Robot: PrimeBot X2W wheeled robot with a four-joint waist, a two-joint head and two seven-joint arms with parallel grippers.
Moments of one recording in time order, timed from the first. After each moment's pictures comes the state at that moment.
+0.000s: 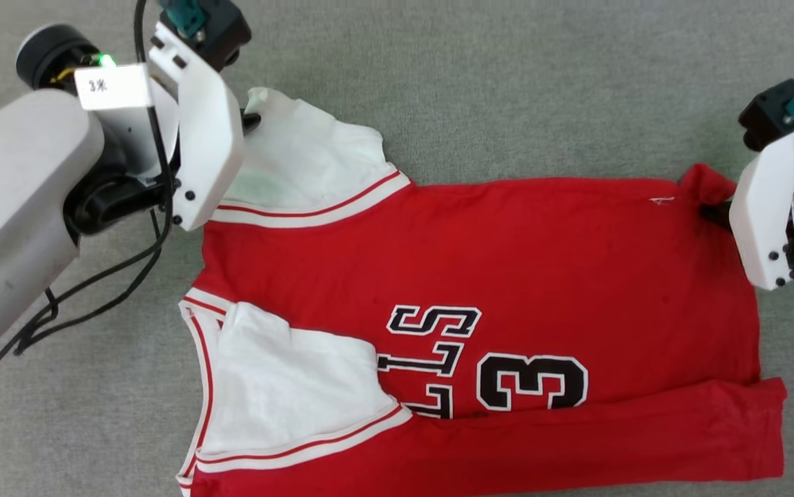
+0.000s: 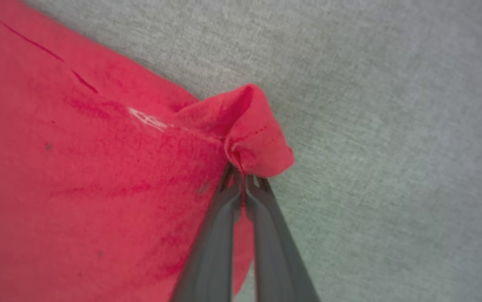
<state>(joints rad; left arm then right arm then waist) -1.33 0.75 -1.24 0.29 -1.06 -0.13 0.54 -0.86 -0.69 0.69 0.40 0.81 0.13 0.79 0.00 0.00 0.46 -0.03</state>
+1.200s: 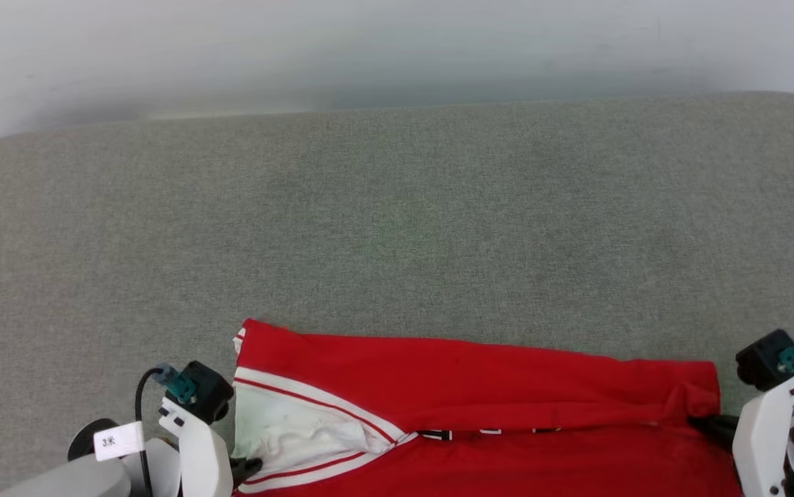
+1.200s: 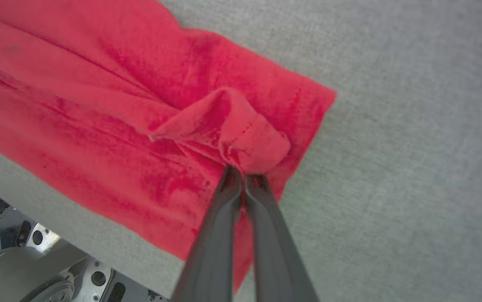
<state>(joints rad) -0.61 0.94 -1.28 0.03 -1.20 0.03 0.30 -0.34 -0.84 0.74 0.24 0.88 0.13 0.37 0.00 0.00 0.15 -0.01</state>
